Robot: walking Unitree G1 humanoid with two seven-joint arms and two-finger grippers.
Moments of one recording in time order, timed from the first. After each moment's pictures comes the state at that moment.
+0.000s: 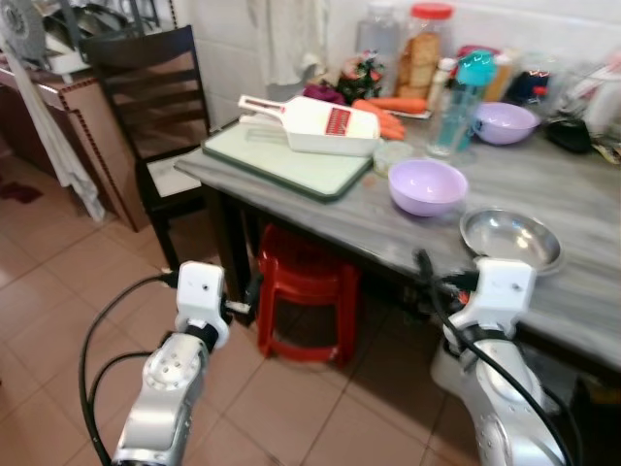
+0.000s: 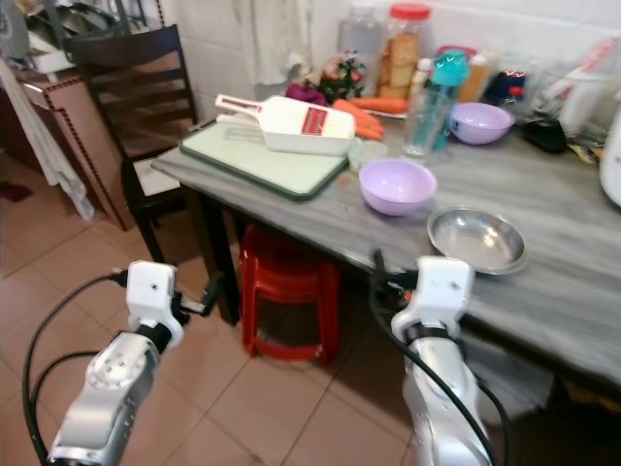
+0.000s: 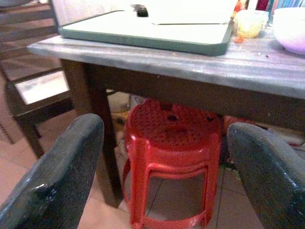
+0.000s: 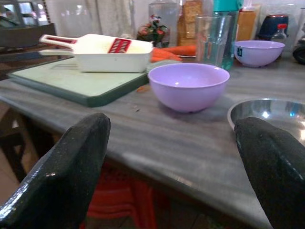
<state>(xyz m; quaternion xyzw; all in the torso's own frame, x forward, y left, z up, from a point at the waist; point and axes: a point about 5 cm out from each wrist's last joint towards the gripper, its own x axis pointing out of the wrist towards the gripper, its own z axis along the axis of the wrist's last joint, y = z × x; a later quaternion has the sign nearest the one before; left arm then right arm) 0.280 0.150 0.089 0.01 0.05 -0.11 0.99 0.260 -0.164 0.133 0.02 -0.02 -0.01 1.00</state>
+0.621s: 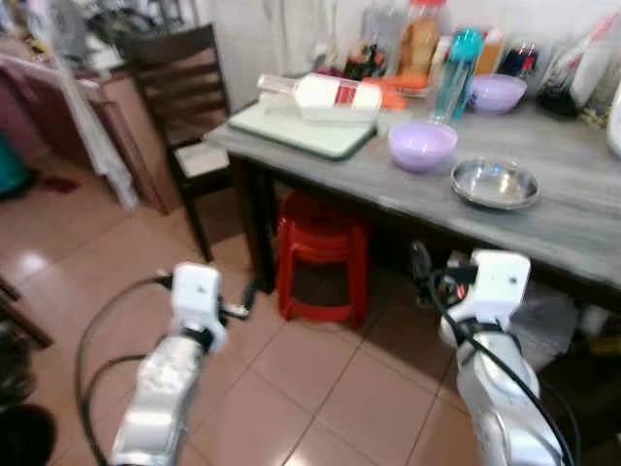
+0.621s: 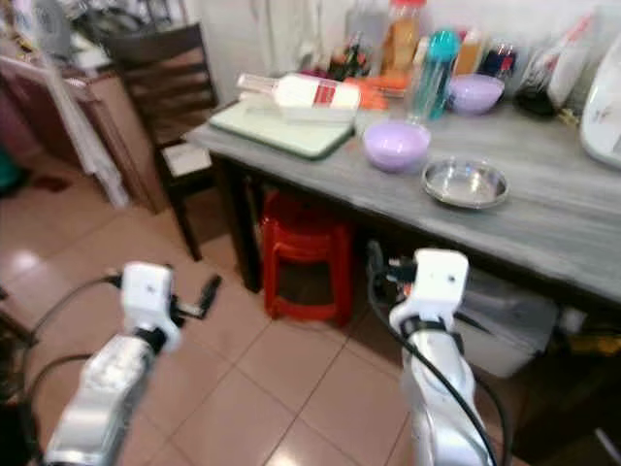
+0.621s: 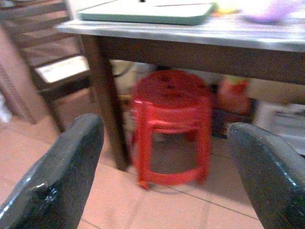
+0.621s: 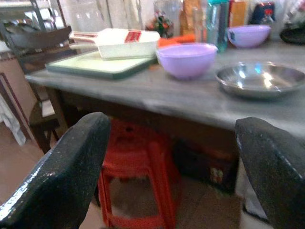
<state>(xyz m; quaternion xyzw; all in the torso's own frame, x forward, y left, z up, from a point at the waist) 0.276 0.145 0.084 0.00 0.06 -0.12 0.99 0.266 -0.164 0.131 0.03 -0.01 -0.02 1.00</state>
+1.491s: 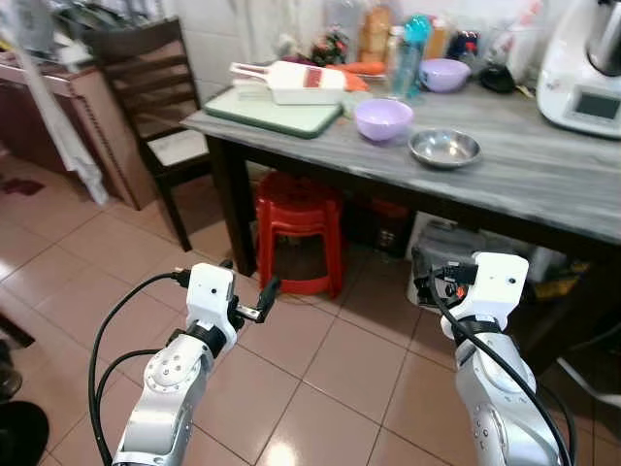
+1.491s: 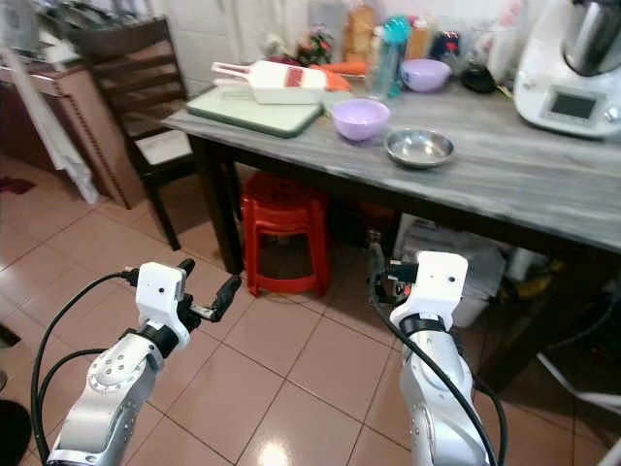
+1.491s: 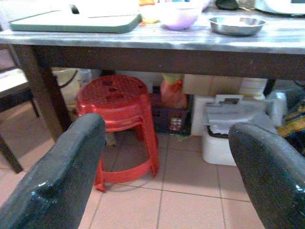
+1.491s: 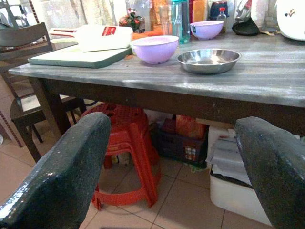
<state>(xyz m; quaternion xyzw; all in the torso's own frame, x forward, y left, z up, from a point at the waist) 0.275 0.140 0.093 0.00 0.03 -0.18 0.98 0.268 -0.160 0.130 0.04 -0.01 -0.01 1.00</state>
